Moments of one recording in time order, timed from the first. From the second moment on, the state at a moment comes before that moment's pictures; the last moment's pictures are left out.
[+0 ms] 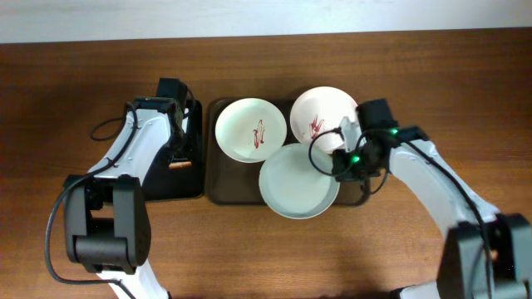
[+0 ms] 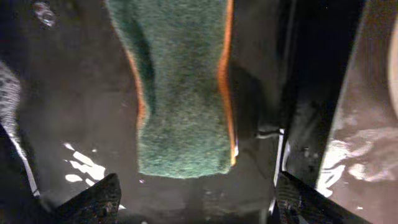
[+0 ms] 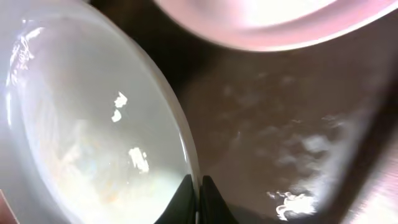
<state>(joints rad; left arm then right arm) -0.10 1.93 1.40 -0.96 -0.08 -0.14 0.17 1.62 1.09 -0.82 -0.30 0.07</state>
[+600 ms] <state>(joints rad) -0.10 1.81 1.40 -1.01 -0.02 -0.16 0.45 1.52 1.22 -0.80 0.46 0.05</state>
